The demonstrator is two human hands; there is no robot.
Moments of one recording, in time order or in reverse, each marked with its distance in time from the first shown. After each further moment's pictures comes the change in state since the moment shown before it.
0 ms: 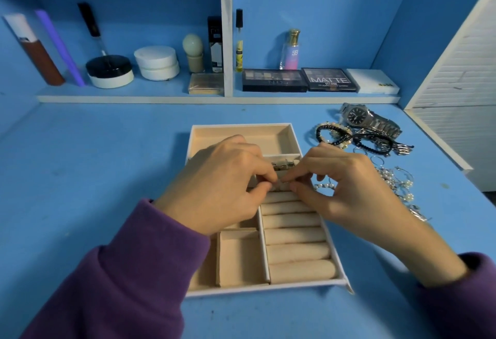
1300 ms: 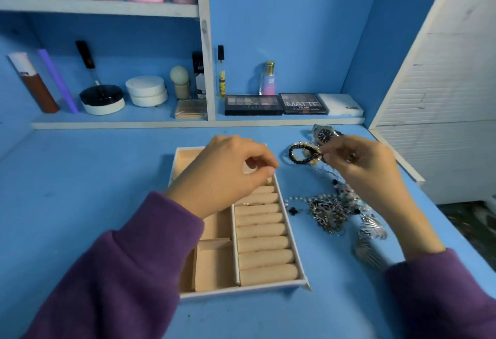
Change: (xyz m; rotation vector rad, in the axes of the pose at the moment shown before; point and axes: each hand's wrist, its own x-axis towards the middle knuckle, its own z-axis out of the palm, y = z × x) left_hand 0.034 0.024 -0.008 -0.143 0.022 -0.098; right_hand -0.005 0.045 -0.047 0.033 0.356 0.428
